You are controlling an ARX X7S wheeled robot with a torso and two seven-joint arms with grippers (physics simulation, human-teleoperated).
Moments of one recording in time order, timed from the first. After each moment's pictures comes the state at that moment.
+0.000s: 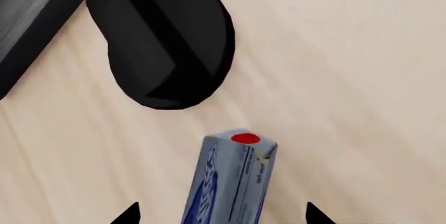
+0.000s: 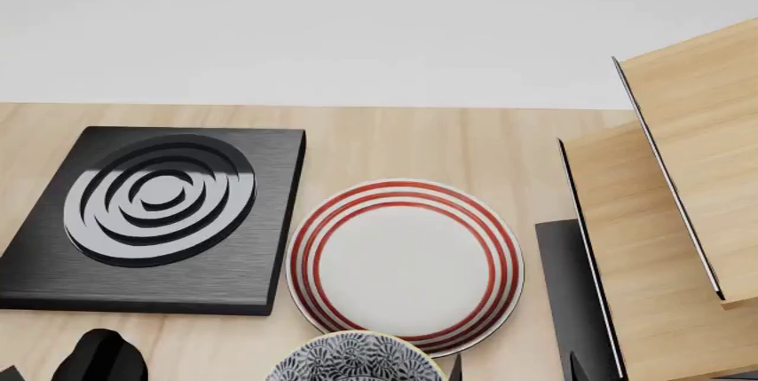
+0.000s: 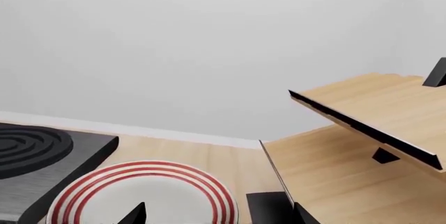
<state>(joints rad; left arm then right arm) -0.62 -0.90 0.79 0.18 -0.48 -1.16 0.26 -0.06 0.29 -0.28 -0.18 0.08 -0.09 0.34</state>
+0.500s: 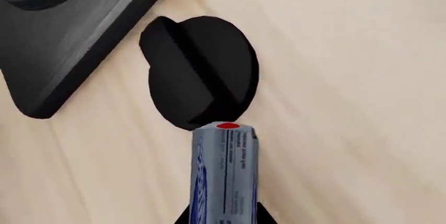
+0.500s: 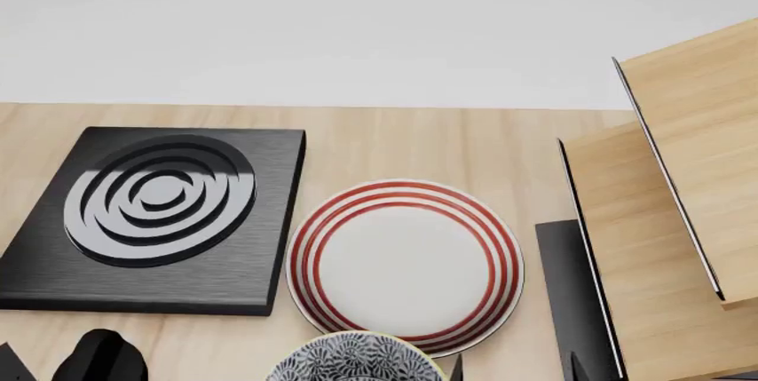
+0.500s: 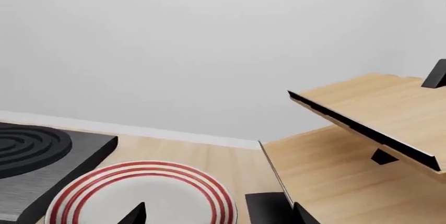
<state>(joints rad) -0.63 -0.91 0.74 0.24 -0.50 -1.18 0.21 -0.06 0.30 -0.29 -0.18 0.08 -0.09 0.35</state>
